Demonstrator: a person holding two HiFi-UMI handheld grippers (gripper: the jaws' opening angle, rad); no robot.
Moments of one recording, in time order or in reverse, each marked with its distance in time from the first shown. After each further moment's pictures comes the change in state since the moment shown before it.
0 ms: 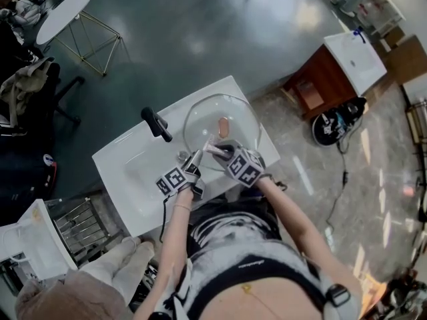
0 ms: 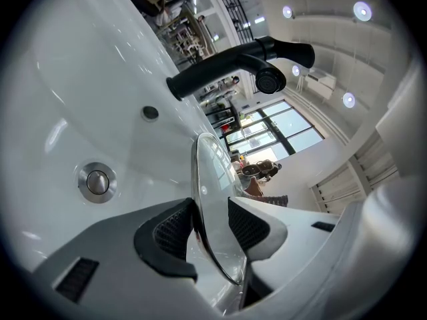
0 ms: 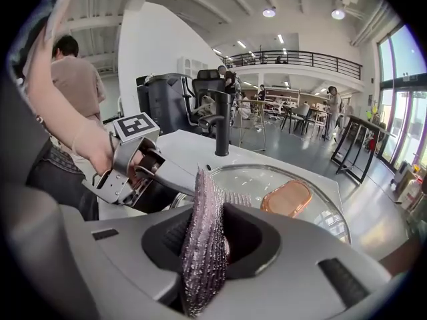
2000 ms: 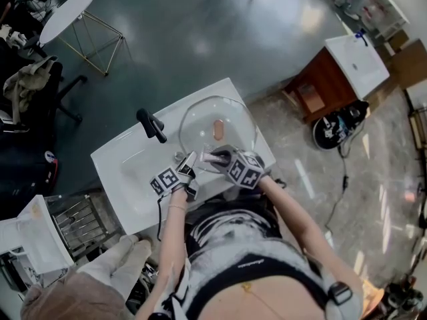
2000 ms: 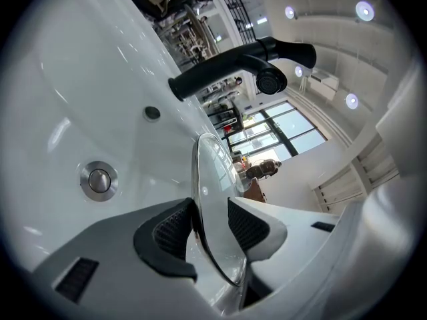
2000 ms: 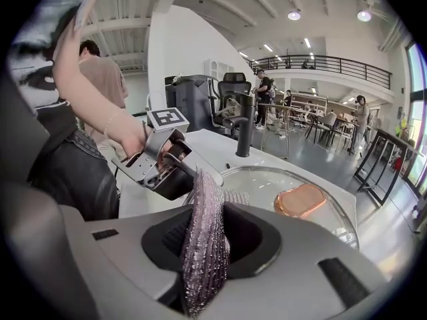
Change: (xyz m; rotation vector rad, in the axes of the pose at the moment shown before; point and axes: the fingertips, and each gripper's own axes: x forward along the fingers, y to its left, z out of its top) left arm 0.000 0.000 0.001 -0.016 -0.005 0.014; right arm -0.011 0.017 -0.012 -0.168 -0.027 0.160
